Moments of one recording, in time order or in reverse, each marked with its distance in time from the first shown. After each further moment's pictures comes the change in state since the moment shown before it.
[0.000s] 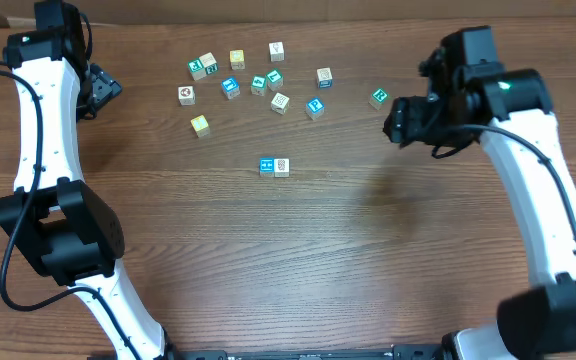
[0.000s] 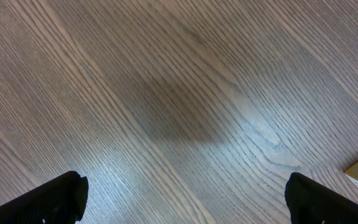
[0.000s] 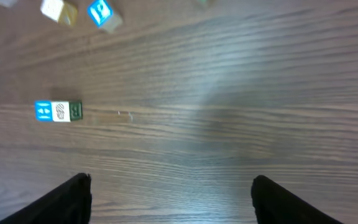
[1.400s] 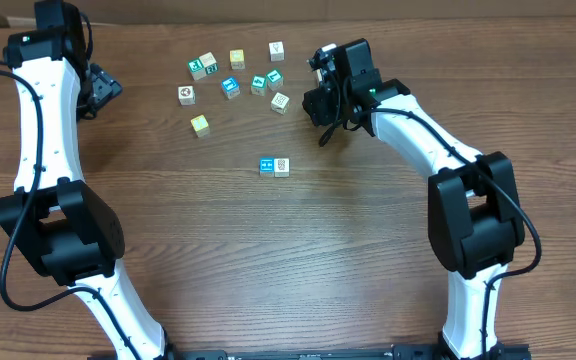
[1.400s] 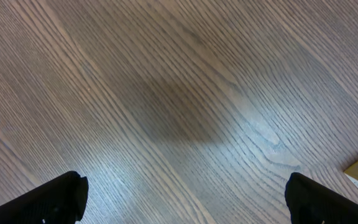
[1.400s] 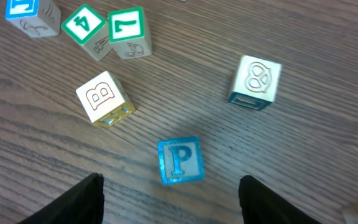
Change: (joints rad) left arm -0.002 0.000 0.000 0.000 0.000 0.000; right arm 0.207 0.460 -0.008 0.784 0.025 -0.259
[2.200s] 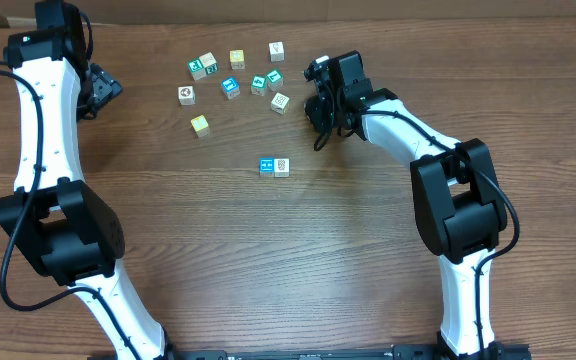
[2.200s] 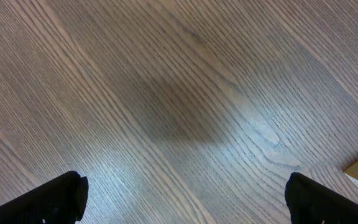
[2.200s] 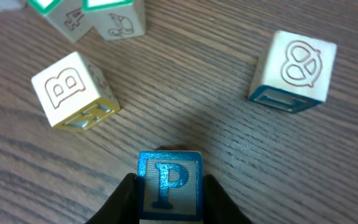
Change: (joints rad) left arm 0.000 0.000 0.000 0.000 0.000 0.000; right arm 0.000 0.111 0.000 0.094 -0.023 -0.009
